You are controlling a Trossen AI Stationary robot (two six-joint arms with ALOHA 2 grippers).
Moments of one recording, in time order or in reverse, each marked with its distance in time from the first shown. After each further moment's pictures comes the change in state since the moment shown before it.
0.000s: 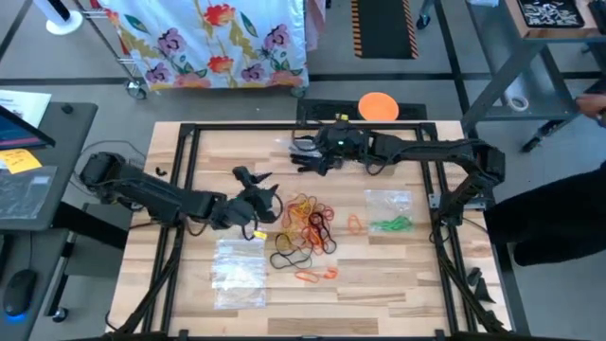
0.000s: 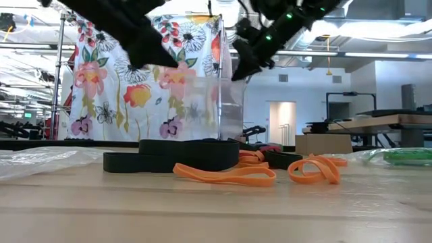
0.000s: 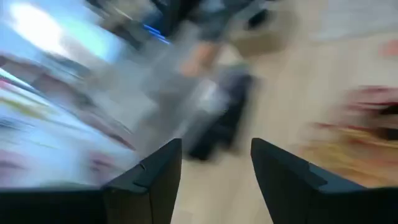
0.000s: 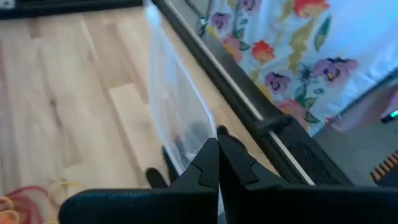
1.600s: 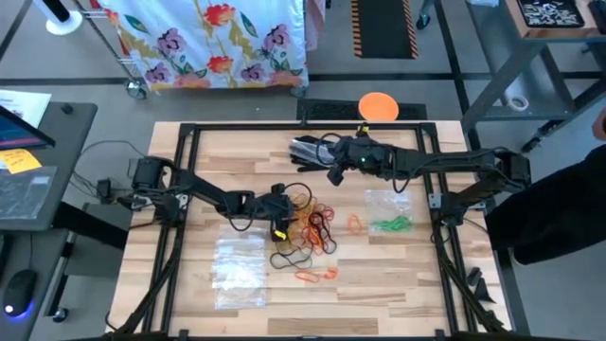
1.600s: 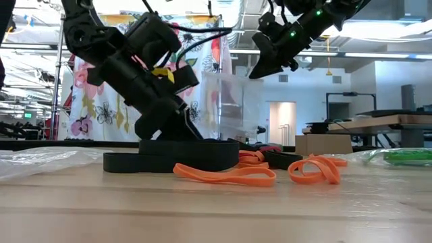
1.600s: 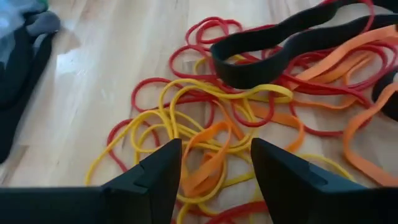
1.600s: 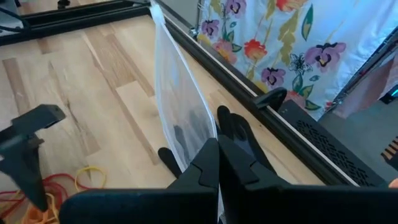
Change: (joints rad) left arm 0.193 0.496 -0.018 0.431 0.700 0.016; right arm 0.075 -0.171 -0.209 0.061 0.091 0.145
